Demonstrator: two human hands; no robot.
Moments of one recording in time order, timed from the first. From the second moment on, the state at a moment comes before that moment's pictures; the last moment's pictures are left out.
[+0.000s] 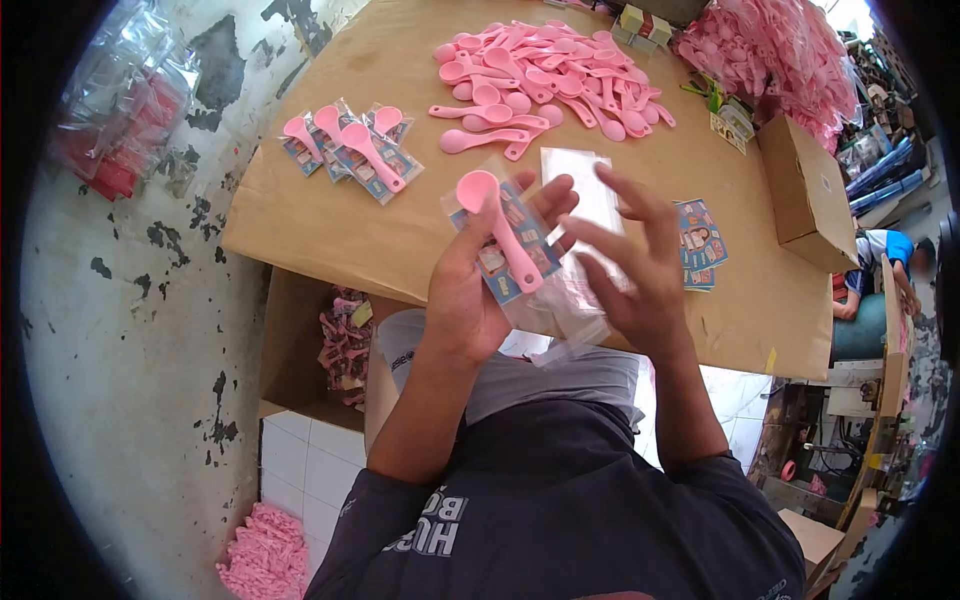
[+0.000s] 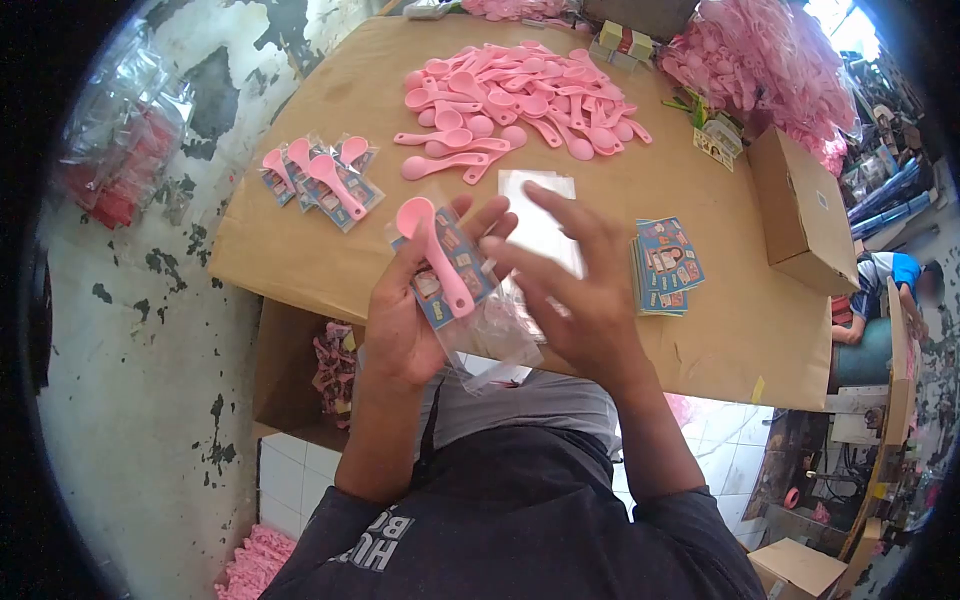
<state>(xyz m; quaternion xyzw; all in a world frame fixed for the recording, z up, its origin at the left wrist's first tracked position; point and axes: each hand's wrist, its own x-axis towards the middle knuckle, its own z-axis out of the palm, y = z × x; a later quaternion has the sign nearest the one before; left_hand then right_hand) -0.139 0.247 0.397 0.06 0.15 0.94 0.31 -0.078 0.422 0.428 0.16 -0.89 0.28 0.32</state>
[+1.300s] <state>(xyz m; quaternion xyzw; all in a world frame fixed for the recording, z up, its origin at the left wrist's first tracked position) -0.105 0.258 0.401 0.27 0.66 0.70 0.10 -0.083 0.429 0.424 0.10 -0.86 0.23 0.45</state>
